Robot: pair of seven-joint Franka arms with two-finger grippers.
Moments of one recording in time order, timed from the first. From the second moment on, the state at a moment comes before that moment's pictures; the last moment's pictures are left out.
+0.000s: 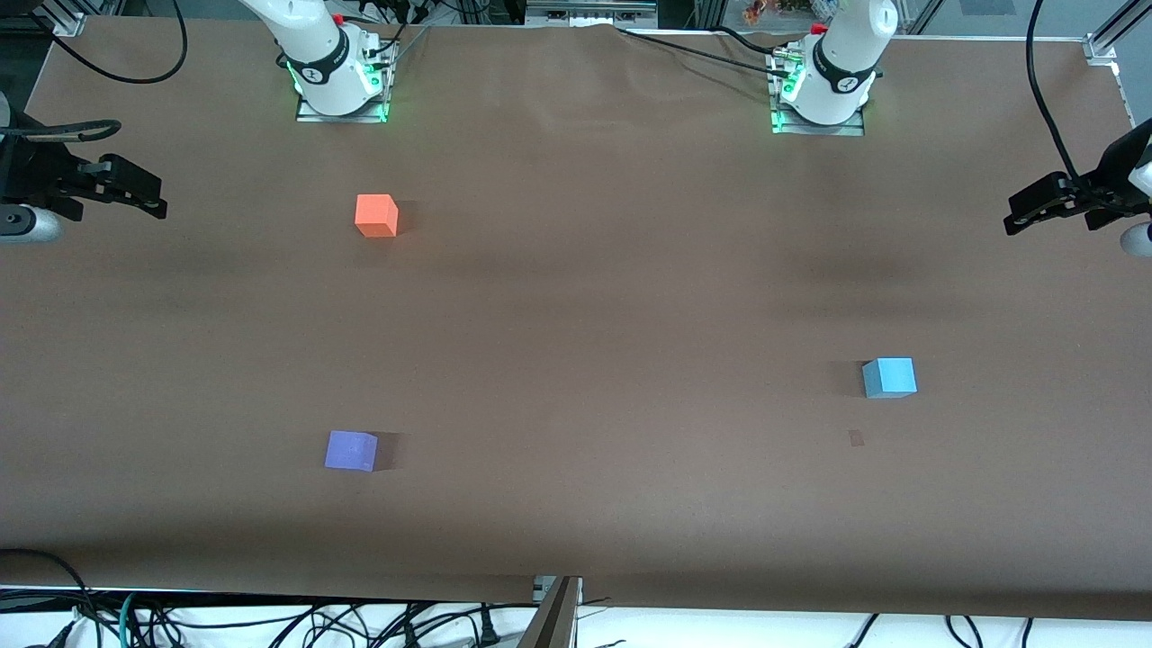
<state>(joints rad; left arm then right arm) 0.10 0.04 -0.06 -1.54 0.03 1.51 -0.05 0.03 0.09 0.02 -1.44 -0.03 1.44 -0.01</state>
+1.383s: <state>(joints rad) 0.11 0.50 -0.06 -1.95 0.03 2.46 -0.06 0.03 0.09 0.02 -1.44 -0.03 1.45 -0.01</state>
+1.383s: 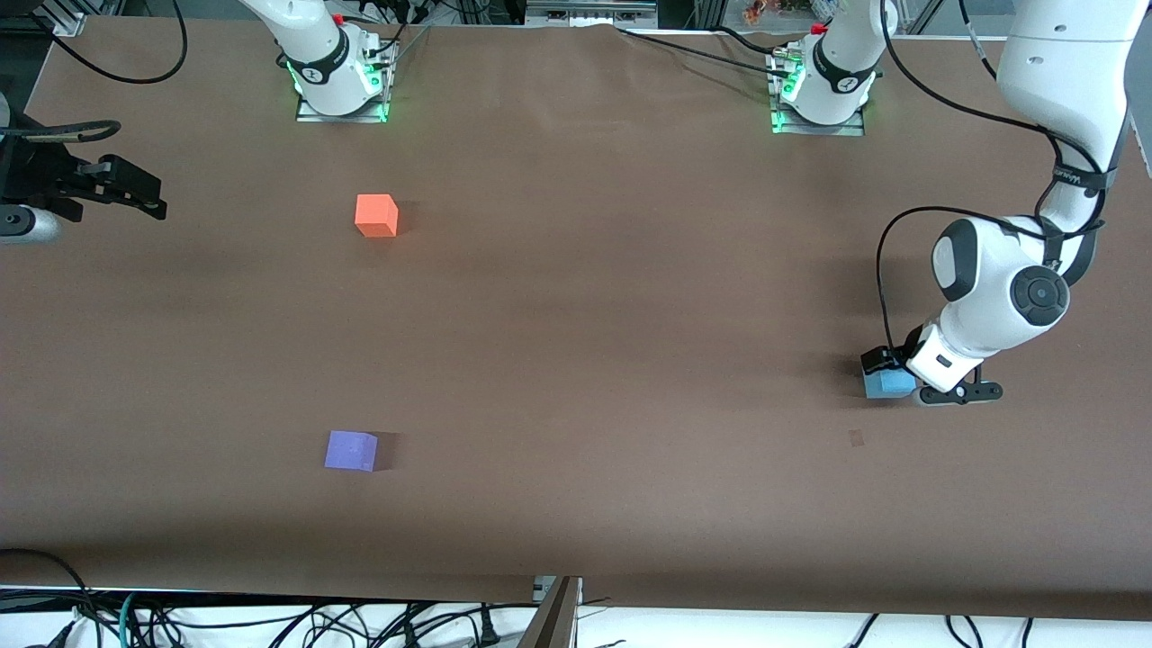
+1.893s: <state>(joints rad) 0.12 0.54 -0.06 -1.92 0.03 2.49 -0.06 0.03 0.09 0.02 -1.44 -0.03 1.45 -0.01</state>
